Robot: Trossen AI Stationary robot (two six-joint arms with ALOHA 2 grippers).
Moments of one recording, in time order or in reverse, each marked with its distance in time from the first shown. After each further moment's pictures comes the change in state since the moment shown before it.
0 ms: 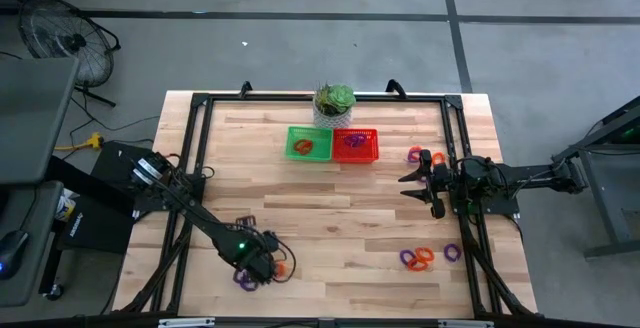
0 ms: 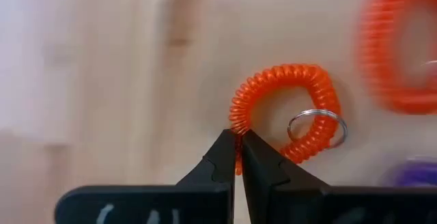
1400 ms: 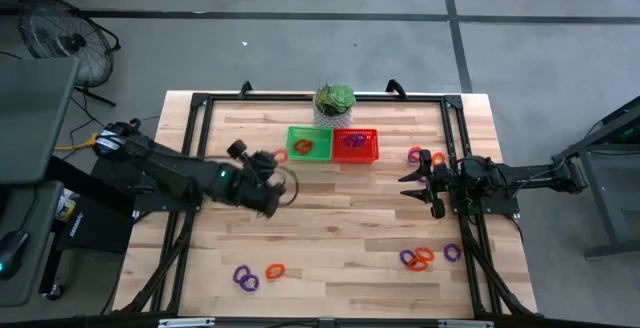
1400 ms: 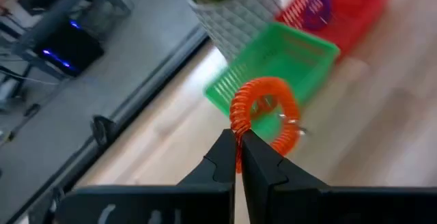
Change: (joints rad) left arm 0.357 -0.414 0.004 -0.138 -0.865 0.096; right arm 0.000 0.000 0.000 0.000 0.000 0.000
